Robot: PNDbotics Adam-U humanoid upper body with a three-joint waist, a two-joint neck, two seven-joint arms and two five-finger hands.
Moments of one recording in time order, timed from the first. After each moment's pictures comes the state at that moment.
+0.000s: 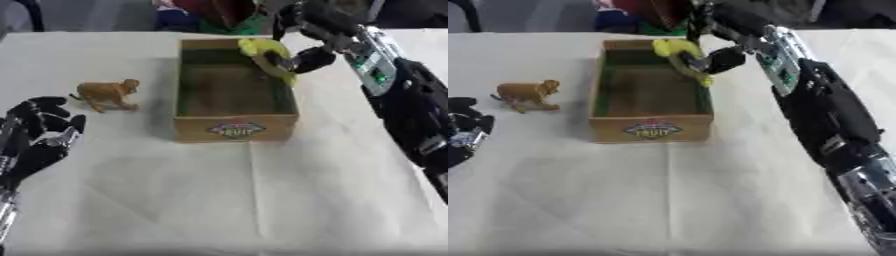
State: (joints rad) left arm -0.24 0.40 -0.13 -1.68 0.03 0.08 0.05; right arm -0.95 -0.41 0.19 -0.93 0.82 -0.74 0.16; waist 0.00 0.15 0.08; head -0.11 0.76
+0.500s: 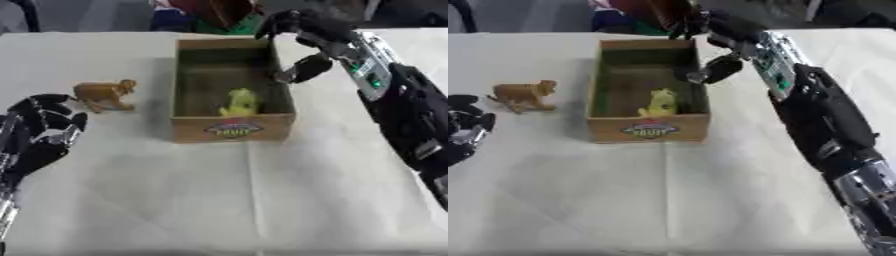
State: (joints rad) left arm -0.27 0.44 -0.13 -1.68 0.02 0.08 0.05; right arm -0.91 -0.43 0.18 -1.02 0.72 -0.73 0.14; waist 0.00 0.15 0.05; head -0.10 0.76
